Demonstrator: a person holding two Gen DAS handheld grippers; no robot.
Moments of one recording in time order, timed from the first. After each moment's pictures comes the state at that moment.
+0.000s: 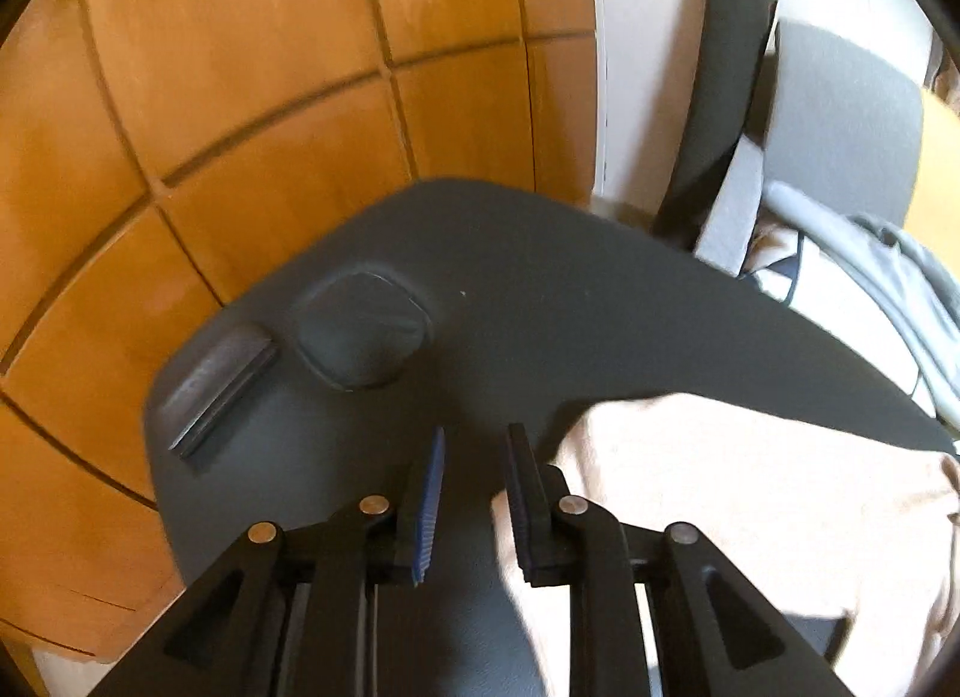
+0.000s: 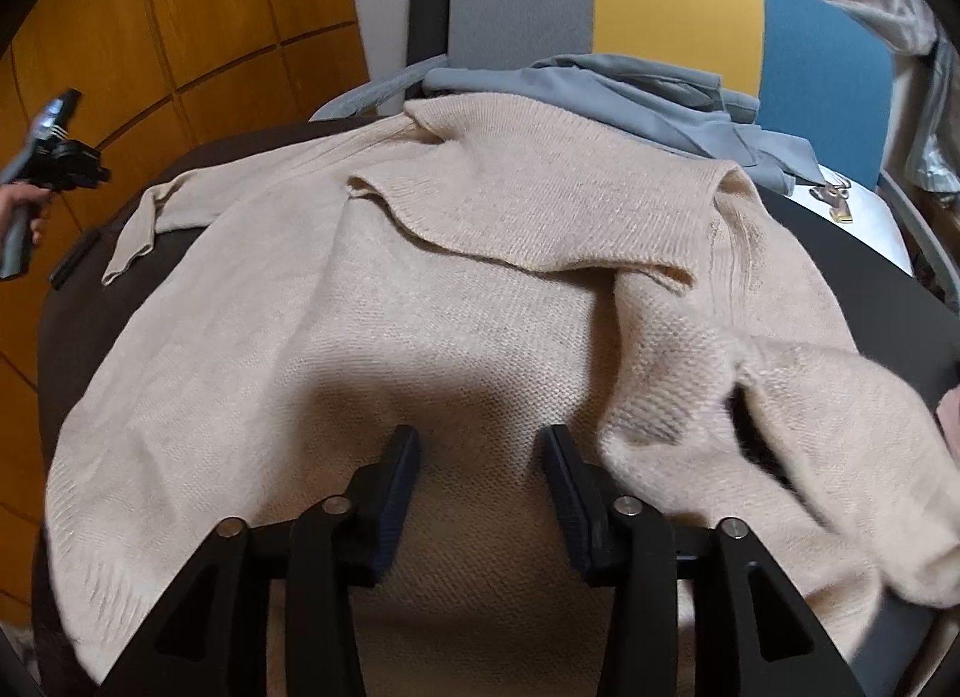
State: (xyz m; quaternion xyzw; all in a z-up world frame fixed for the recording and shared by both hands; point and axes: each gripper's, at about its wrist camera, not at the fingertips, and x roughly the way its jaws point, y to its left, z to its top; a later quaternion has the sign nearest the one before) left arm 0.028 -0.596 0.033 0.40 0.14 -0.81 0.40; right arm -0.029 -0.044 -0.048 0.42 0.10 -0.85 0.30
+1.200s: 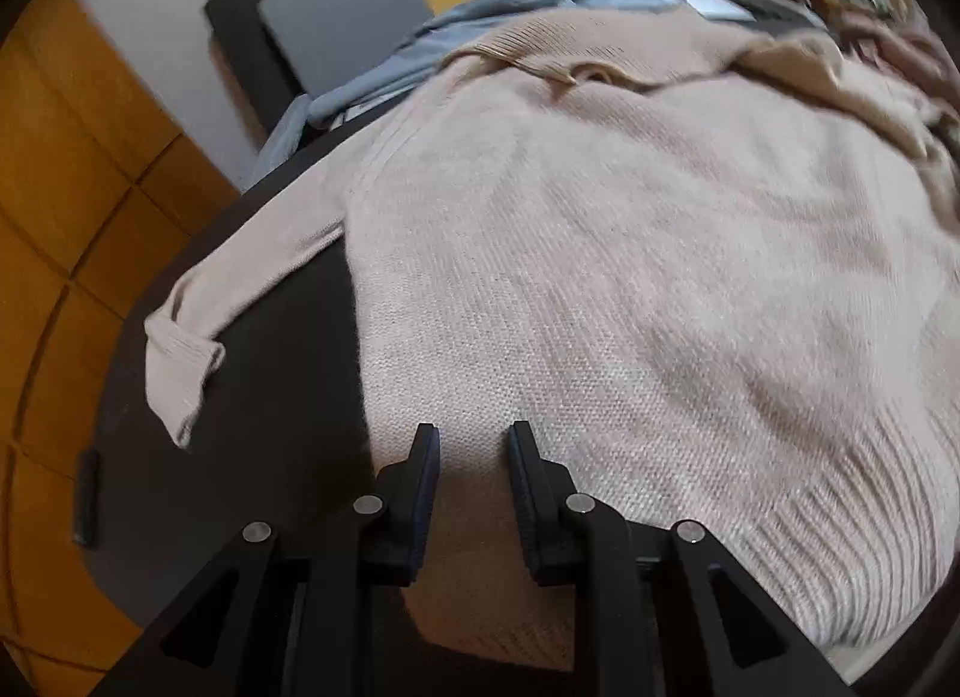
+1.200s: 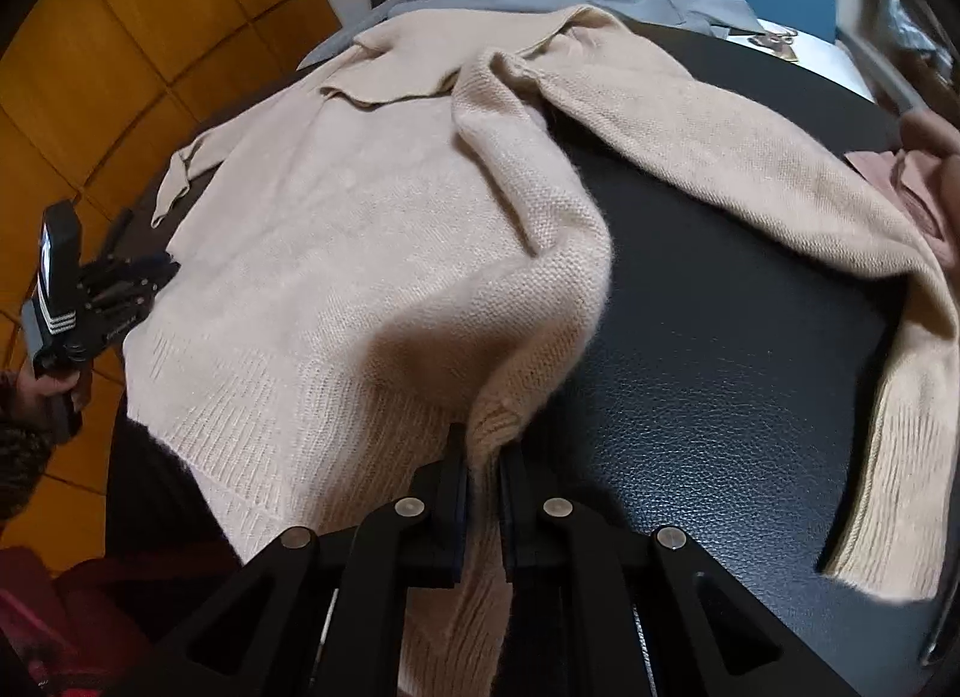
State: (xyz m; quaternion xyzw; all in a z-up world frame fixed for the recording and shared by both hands) left arm 0.091 -0.262 -0.072 0.50 -0.18 -0.84 0.07; right arm 0.029 0.086 -0.046 0.54 0.05 -0.78 0.30
